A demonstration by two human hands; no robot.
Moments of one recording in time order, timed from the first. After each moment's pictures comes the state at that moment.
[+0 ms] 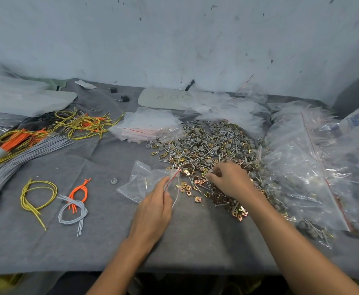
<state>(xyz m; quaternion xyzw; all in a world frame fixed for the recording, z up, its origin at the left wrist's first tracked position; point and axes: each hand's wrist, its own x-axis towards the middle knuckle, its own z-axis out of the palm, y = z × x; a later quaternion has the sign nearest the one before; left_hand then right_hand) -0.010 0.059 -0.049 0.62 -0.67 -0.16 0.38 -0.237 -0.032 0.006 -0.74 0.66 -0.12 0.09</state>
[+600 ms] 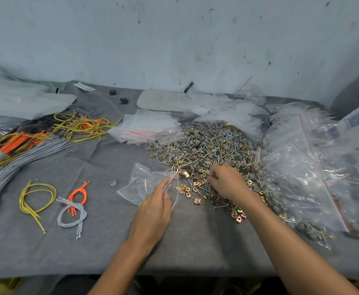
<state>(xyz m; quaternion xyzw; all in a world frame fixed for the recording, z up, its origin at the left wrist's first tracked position) -0.009 0.058 -0.050 0.62 -0.67 -0.17 0.37 -0.231 -0.034 0.003 -0.74 0.65 -0.12 0.13</state>
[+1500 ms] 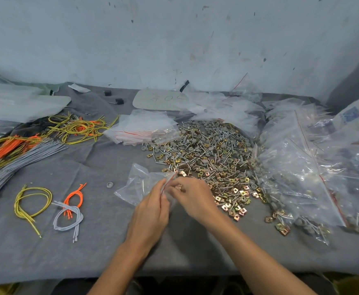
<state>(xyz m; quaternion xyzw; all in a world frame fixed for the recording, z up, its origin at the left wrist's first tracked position) -0.009 0.055 -0.056 0.60 -0.68 -0.13 0.40 -0.157 0.014 -0.009 -0.75 0.57 -0.26 0.20</state>
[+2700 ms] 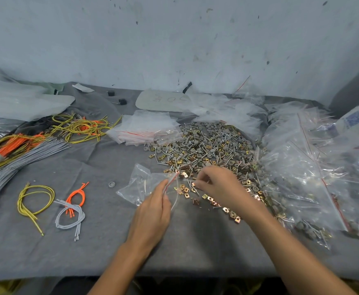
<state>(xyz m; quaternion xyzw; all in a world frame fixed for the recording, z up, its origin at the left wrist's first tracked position) -0.011 0.059 -0.052 0.62 -0.67 -0.15 0.38 -0.218 -0.001 0.026 -0.79 0.56 -0.18 0.18</state>
